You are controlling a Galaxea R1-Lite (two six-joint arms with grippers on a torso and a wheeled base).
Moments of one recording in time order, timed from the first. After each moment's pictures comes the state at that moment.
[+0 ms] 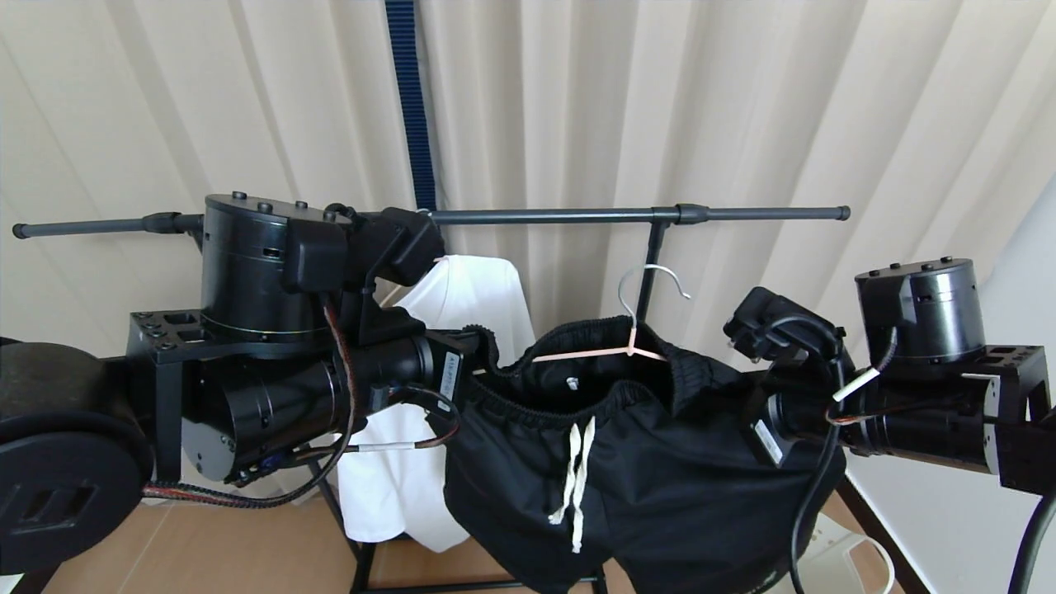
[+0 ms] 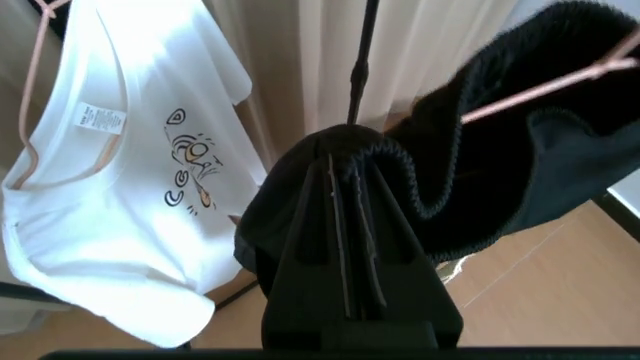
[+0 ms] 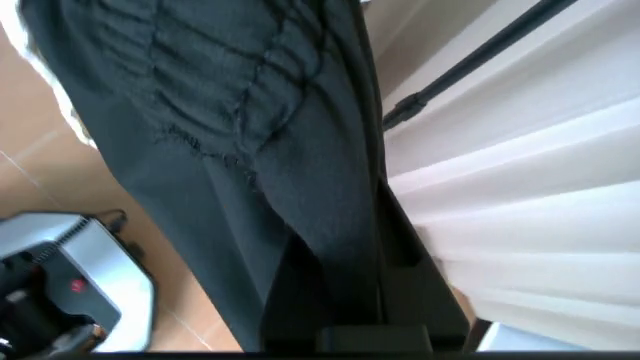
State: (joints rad) left arm -0.68 1.60 -0.94 -0.27 0.15 -0.01; right arm 0.45 1.61 -0.79 -0.26 0.08 -0.35
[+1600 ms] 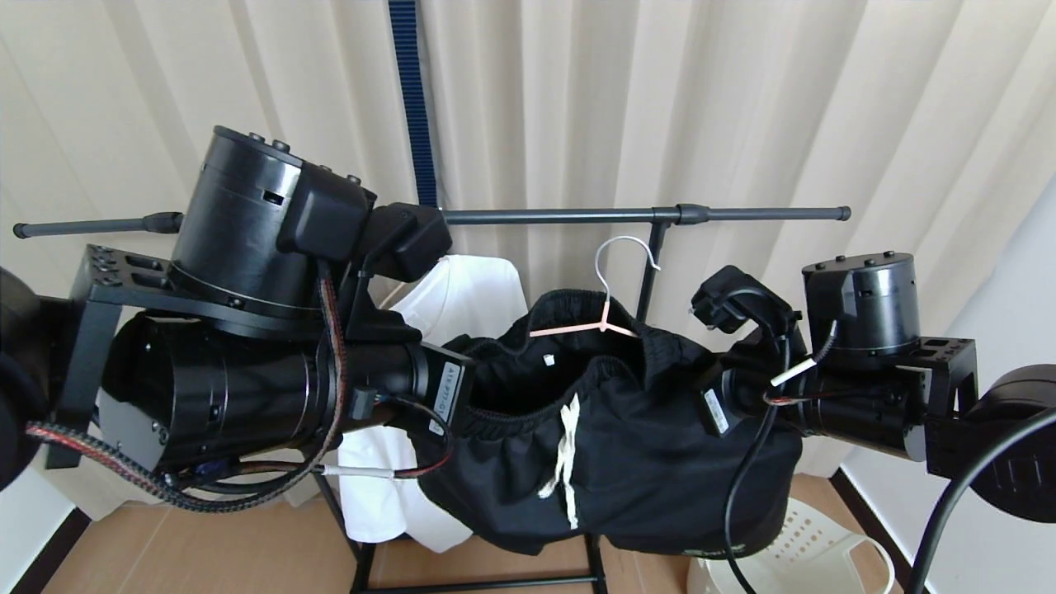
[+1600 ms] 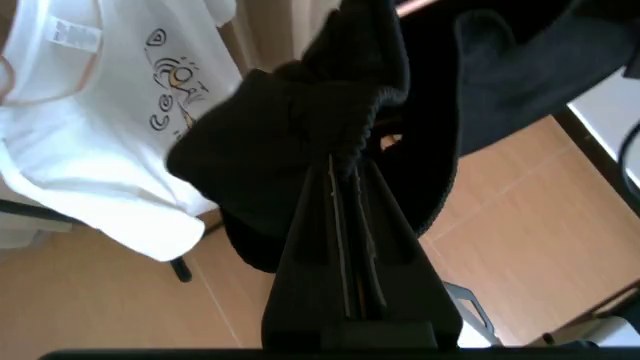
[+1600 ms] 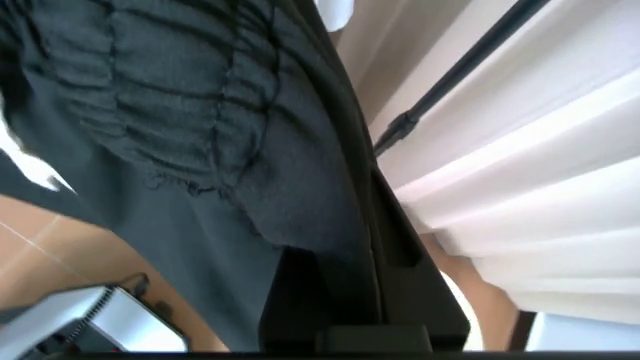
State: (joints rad) left arm -0.78 1.56 -1.14 0.19 0.20 -0.14; right arm 0.51 1.71 -0.84 -0.37 -0.05 -0.19
